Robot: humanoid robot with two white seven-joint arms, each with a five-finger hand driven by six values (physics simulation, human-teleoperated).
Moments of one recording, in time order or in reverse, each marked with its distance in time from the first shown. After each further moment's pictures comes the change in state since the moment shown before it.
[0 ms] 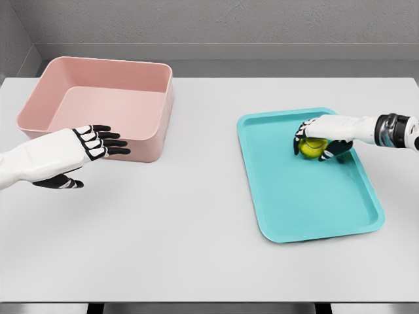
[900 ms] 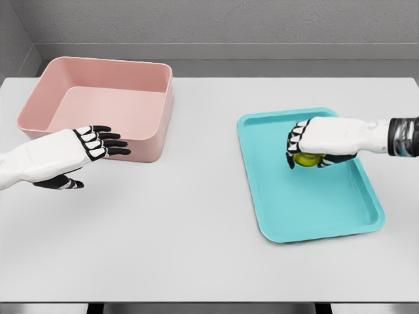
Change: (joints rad) left arm 0.002 -0.001 -0.001 0.000 0.000 0.000 0.000; right arm 0.081 -0.202 -0.054 -0.503 0.001 -0.001 0.001
